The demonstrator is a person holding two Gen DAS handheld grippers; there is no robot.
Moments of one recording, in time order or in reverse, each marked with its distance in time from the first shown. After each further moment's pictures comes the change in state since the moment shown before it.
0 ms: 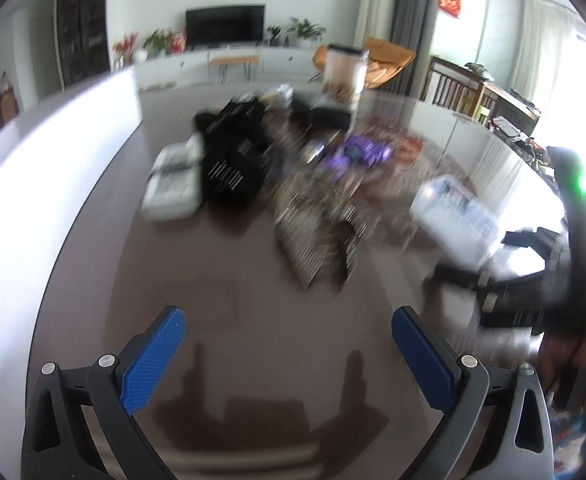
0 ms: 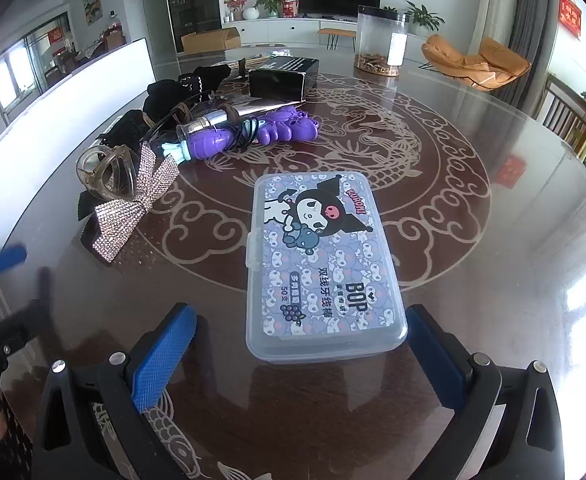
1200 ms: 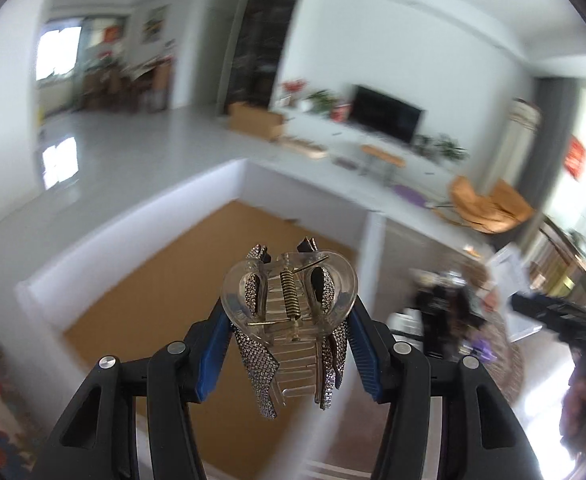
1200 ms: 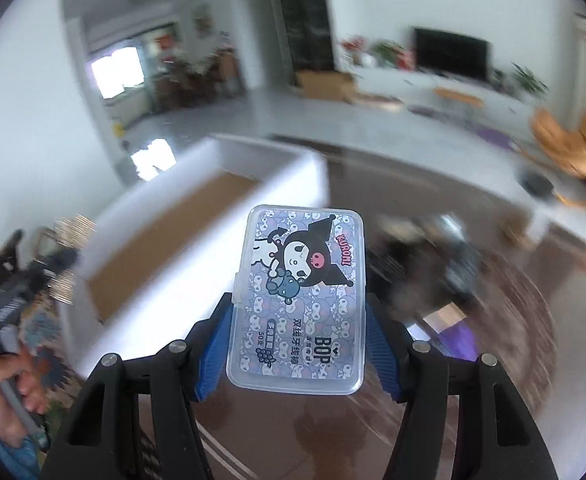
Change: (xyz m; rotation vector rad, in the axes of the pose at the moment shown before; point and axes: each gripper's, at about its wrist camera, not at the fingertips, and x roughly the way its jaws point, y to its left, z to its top) left arm -0.205 0.243 0.015 -0.530 -0.239 0.326; right arm -0.117 0.156 0.171 -0.225 -0.161 0.376
